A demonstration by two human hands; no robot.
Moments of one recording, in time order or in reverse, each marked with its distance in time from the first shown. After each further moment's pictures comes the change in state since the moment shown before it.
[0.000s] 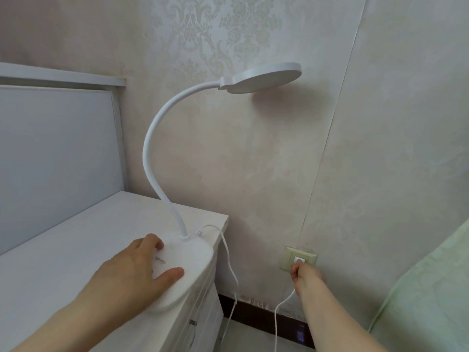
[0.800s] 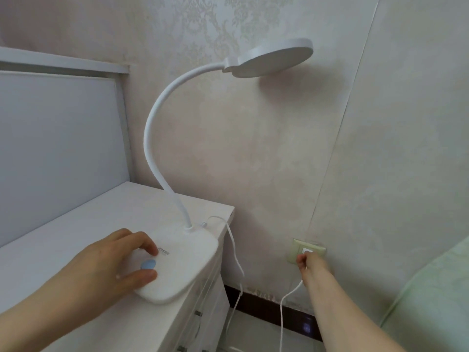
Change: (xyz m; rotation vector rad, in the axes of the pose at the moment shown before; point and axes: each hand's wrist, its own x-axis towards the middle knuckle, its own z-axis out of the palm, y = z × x) left_hand -0.009 -0.039 -0.020 -0.061 -0.014 0.154; right_hand 0.015 0.002 0.011 -0.001 -0.018 0.004
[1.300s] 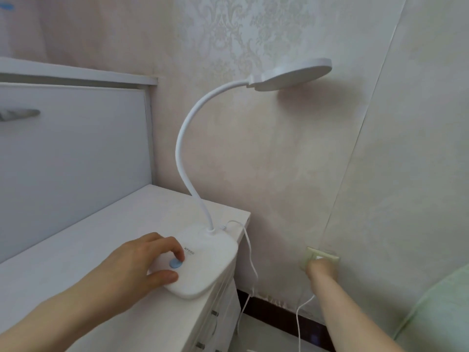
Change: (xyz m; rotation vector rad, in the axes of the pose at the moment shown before) left_hand -0.007 0.002 -0.007 0.022 -0.056 0.063; right_hand -0.034 0.006 0.004 -1.153 0.094 -0.325
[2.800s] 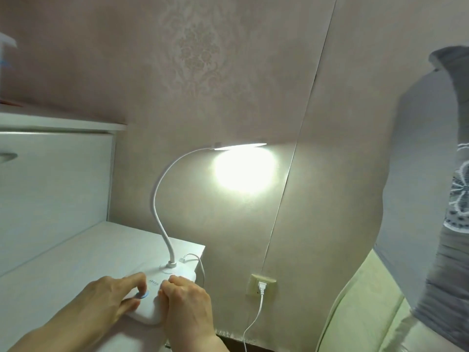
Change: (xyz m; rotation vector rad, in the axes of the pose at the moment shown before) left_hand 0.001 -0.019 0.012 -0.005 0.096 0.136; right_hand -0.278 -0.054 0.002 -0.596 0.222 -1.341
